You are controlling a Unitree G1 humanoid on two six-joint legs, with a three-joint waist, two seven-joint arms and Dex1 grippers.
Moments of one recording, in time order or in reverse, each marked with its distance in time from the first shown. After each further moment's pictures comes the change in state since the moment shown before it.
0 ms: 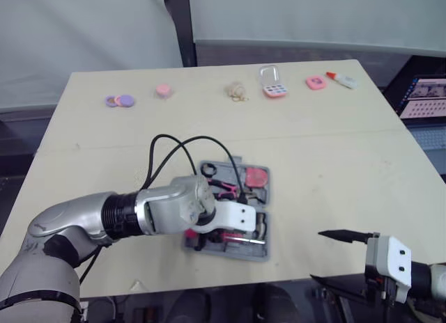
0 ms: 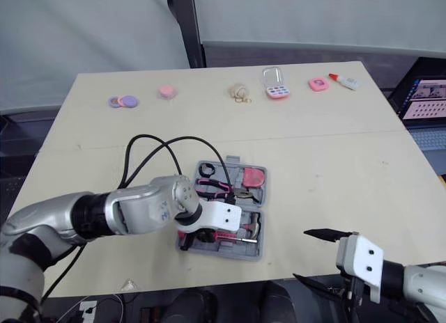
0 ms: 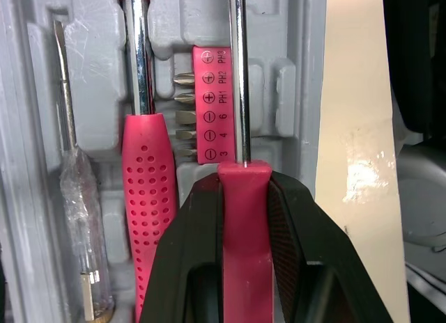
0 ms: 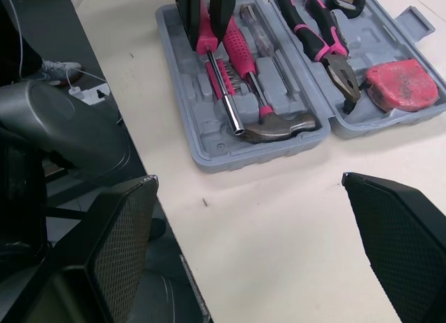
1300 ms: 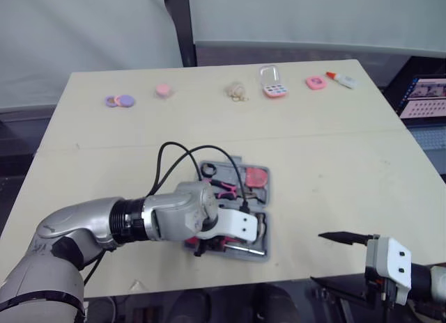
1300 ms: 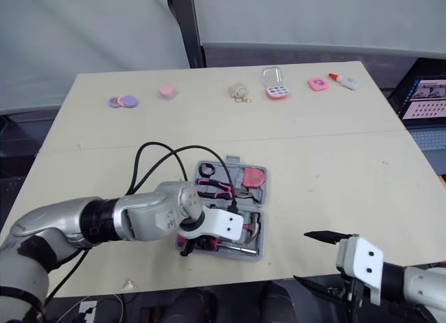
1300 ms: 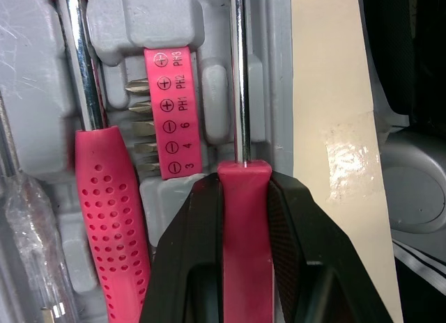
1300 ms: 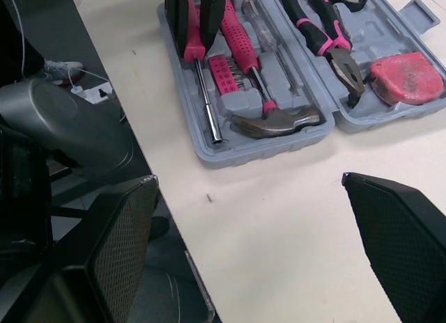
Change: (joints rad) left arm 0.023 -0.048 -0.029 0.017 0.074 0.028 -0.074; right arm 0.020 0.001 0.000 0.000 0.000 0.000 -0.003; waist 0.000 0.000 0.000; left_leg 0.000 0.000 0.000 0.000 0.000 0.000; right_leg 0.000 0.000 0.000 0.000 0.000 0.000
